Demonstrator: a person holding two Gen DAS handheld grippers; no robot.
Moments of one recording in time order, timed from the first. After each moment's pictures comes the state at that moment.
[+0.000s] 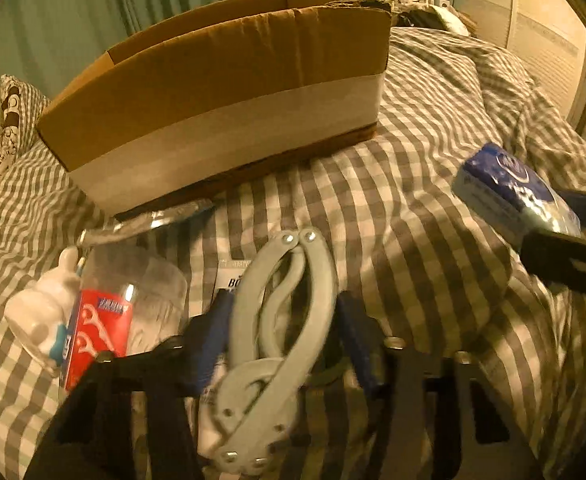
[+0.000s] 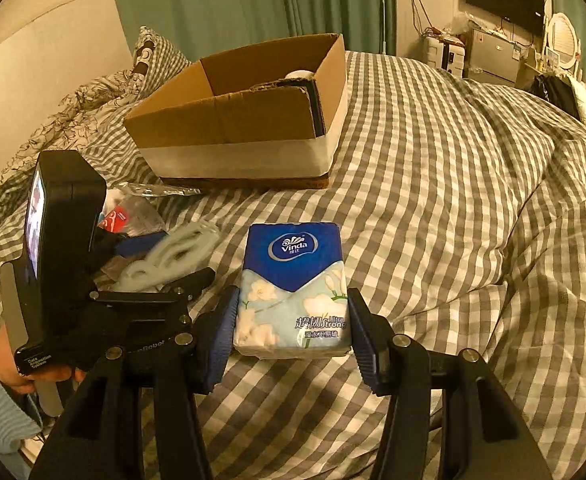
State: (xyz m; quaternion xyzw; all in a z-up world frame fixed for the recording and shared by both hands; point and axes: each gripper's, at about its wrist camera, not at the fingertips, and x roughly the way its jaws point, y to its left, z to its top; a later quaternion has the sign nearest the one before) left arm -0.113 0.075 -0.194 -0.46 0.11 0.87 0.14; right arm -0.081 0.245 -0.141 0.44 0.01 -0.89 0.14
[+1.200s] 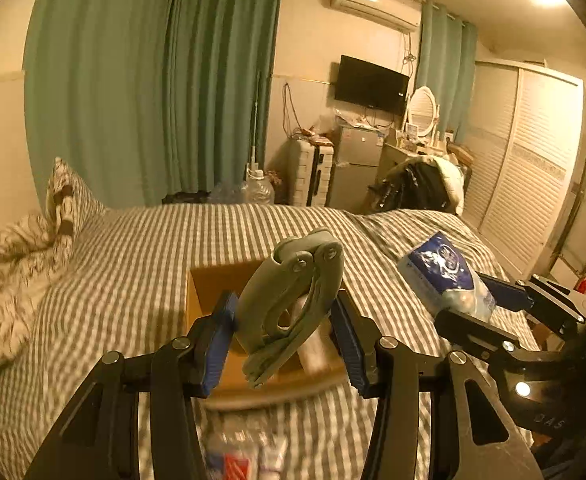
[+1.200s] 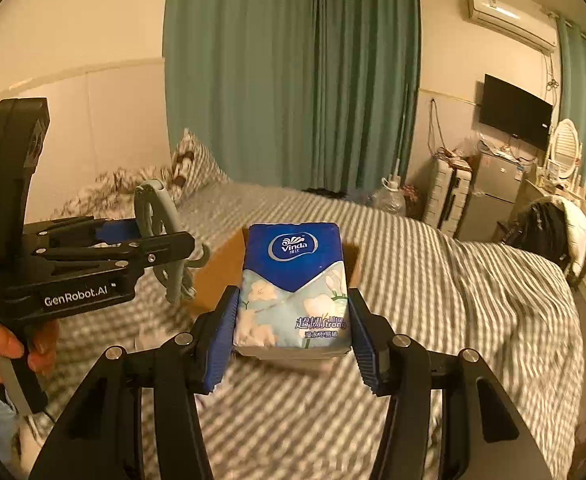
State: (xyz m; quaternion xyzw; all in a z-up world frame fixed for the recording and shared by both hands) left arm -0.155 0.019 0.044 -0.28 -0.01 0.95 0.14; right arm -0.100 0.210 0.043 0.26 0.06 -0.95 0.17
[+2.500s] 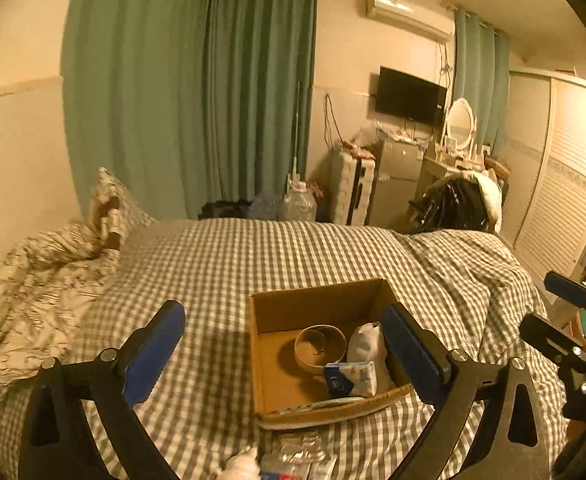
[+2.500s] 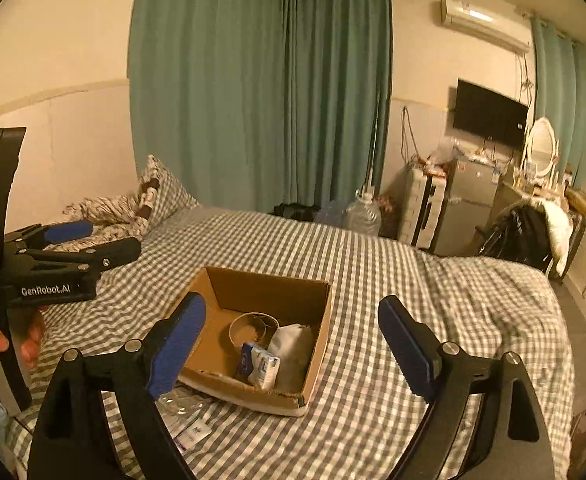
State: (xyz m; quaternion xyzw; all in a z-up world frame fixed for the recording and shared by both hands) left arm -0.150 -0.029 0.068 -0.26 -0.01 0.96 0.07; right arm -0.130 0.216 0.067 0.24 0.05 -0.96 0.12
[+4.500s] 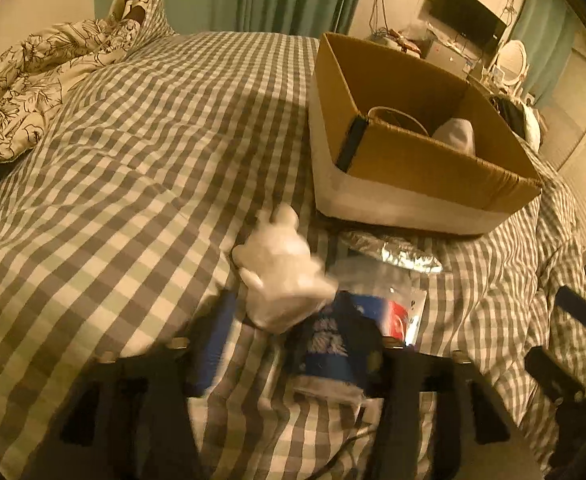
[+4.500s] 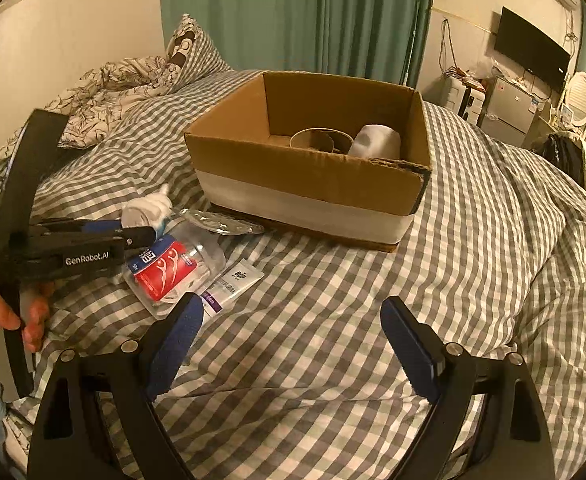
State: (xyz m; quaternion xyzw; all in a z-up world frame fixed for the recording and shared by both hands) left arm -0.132 -0.076 -0.155 -0.48 -0.07 0.88 0.04; right arm -0.087 0.154 -0.111 0.41 0.09 -0.90 0.15
